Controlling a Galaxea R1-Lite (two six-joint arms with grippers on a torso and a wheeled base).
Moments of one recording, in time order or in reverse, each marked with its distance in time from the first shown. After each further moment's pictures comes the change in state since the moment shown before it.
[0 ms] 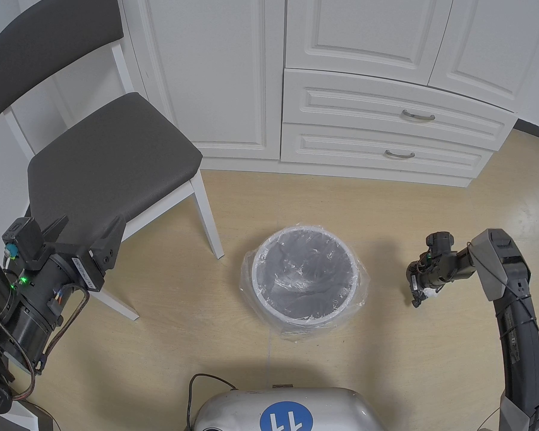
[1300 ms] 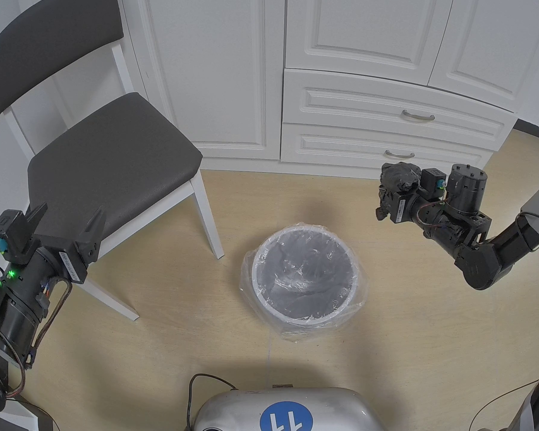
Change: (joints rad) left arm 0.043 -0.042 -0.002 -0.016 0.040 0.173; right arm 0.378 -0.843 0.956 -0.954 0.003 0.191
